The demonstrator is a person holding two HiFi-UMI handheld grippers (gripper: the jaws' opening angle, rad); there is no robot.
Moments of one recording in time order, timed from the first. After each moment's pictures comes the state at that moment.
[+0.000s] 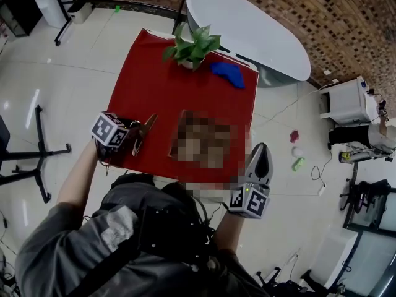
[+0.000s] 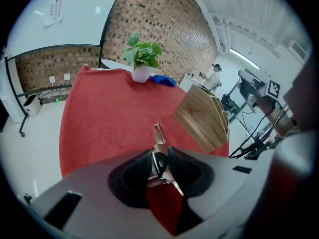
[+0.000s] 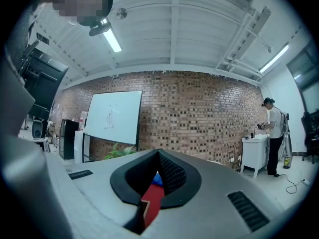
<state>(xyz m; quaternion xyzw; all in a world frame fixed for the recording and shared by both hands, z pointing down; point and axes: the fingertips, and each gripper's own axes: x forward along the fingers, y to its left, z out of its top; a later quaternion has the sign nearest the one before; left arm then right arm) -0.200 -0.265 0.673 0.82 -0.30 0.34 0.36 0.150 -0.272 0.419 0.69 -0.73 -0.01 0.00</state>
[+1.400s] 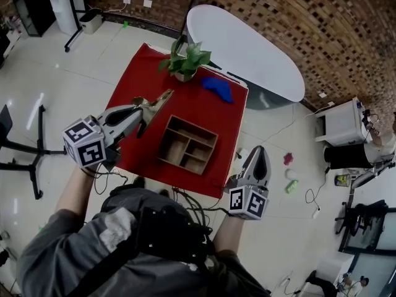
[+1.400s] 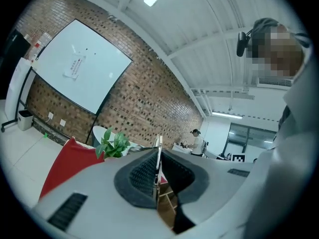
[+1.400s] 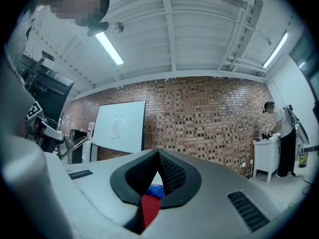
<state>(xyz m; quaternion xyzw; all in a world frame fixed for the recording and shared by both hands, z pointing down) -0.132 -0.244 0.394 0.89 -0.39 -0.06 0.23 0.207 -0.256 0.365 0.65 -0.76 -0.03 -0.04</state>
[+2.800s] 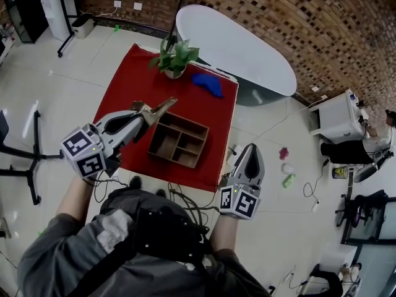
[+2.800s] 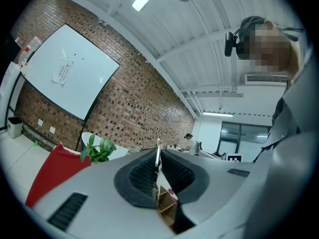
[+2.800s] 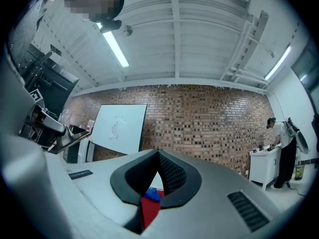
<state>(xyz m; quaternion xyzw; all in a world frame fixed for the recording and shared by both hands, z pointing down) -0.083 -0.204 0.364 0.91 -0.36 -0.07 0.19 0.219 -0.218 0.347 0.65 -0.75 -0.08 -0.03</state>
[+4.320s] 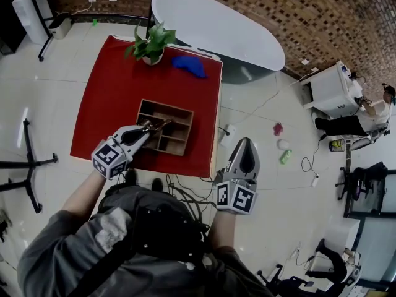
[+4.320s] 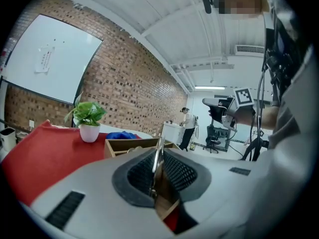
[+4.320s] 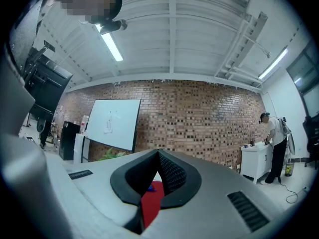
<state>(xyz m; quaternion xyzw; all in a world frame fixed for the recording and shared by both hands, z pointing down) 0.012 -0.211 0.556 0.93 -0.32 0.06 0.14 0.268 -0.206 0.376 0.68 -0.73 -0.06 -0.01</state>
